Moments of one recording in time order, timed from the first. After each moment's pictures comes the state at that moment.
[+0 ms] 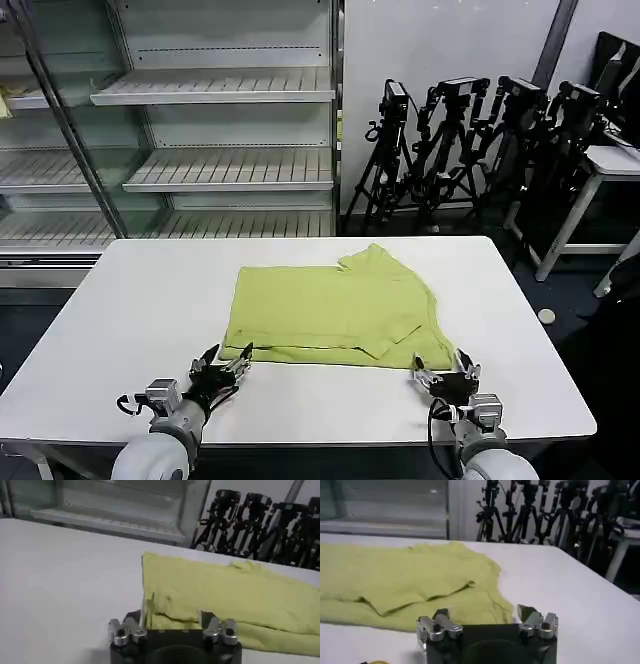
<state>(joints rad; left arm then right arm) 1.34 -1.13 -0.39 -2.02 -0.66 0.42 -0.24 -1.43 1.19 0.40 2.06 0.38 -0.43 0.30</state>
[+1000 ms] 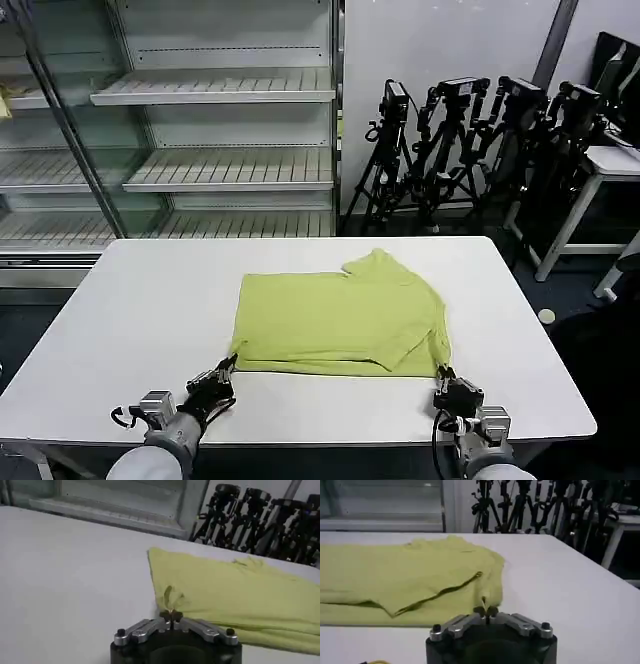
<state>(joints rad) 1.45 -1.13 -0.43 -2.09 -0.68 0.43 -0.24 -1.55 1.19 0.43 2.16 0.36 -0.43 0.29</state>
